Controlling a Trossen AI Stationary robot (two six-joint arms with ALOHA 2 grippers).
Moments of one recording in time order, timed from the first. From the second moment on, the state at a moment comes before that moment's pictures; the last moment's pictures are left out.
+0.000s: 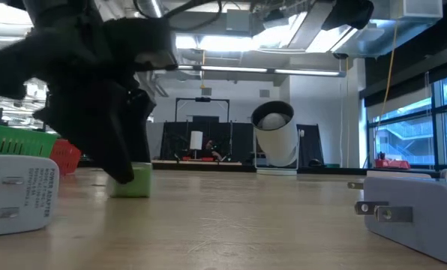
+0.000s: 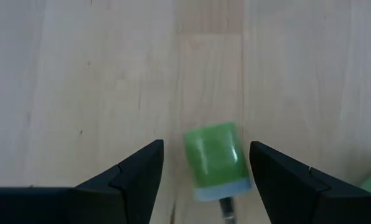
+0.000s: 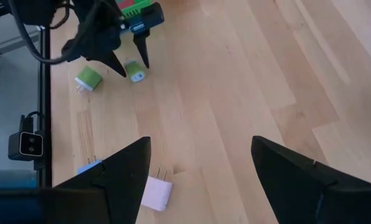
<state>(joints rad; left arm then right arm) -0.45 1.79 0.99 -0.32 -0.27 -0.43 0.24 1.22 1.22 -0.87 0.14 0.49</state>
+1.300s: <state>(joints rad) -0.37 1.81 1.58 -0.45 -0.52 -0.29 0.23 1.22 1.22 -0.86 0.38 0.42</state>
